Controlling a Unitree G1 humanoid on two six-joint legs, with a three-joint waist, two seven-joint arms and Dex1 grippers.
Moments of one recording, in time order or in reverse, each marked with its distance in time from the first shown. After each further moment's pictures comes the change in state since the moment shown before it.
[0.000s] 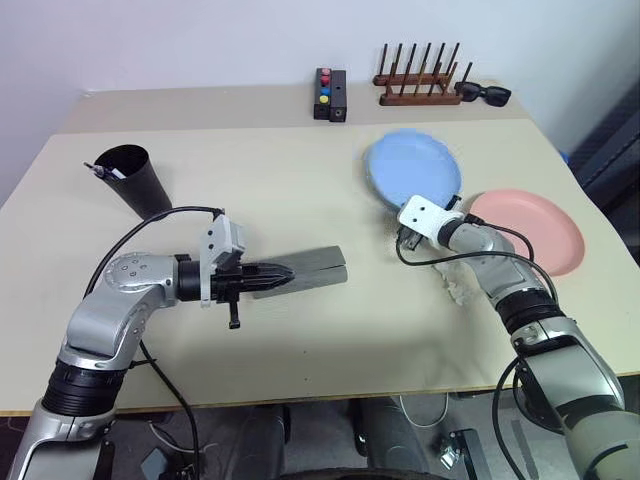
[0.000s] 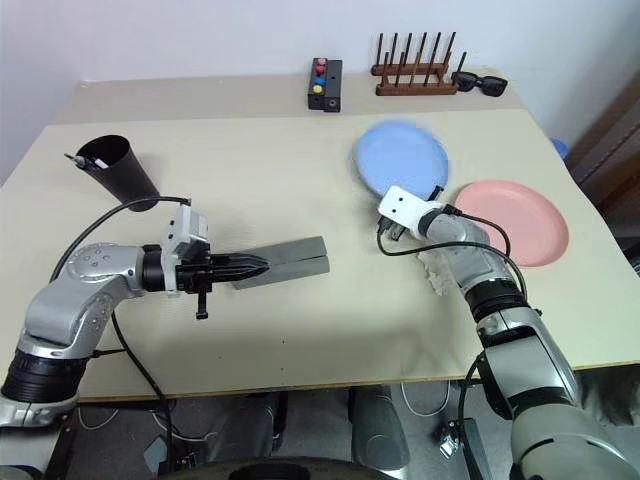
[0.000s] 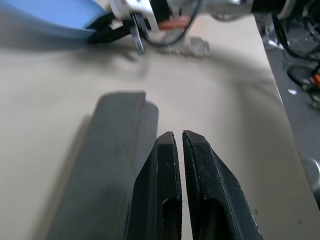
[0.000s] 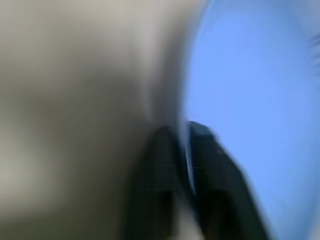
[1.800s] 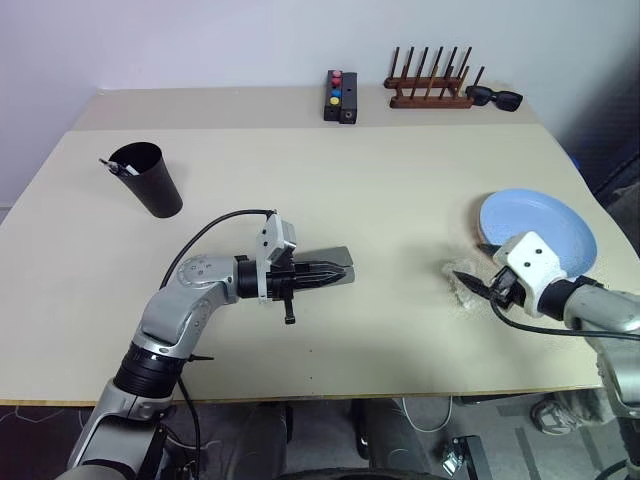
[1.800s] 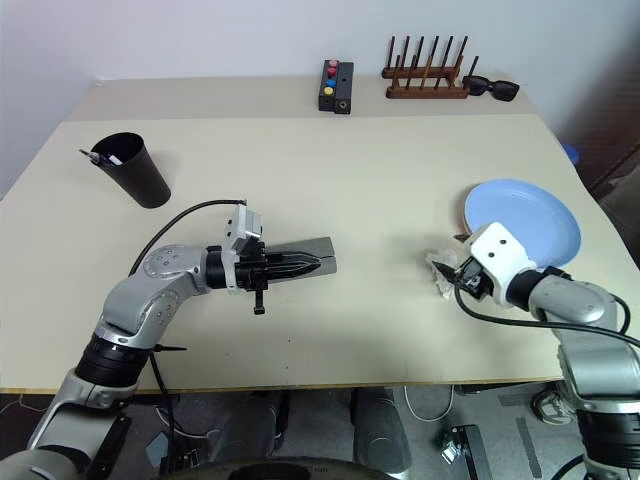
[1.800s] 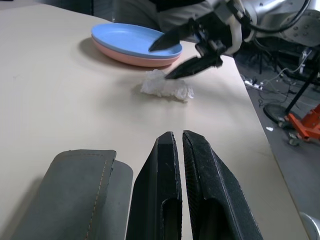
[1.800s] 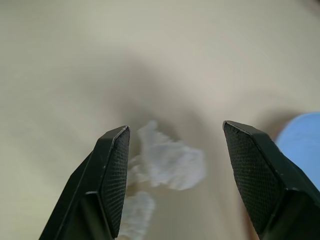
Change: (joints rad) left arm -0.100 -0.201 -0.190 0.127 -0.014 -0.074 0.086; right arm 0.744 -0.238 -0.472 -1.017 0.464 0.589 0.360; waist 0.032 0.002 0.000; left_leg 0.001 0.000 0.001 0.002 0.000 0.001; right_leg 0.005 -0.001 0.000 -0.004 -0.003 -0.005
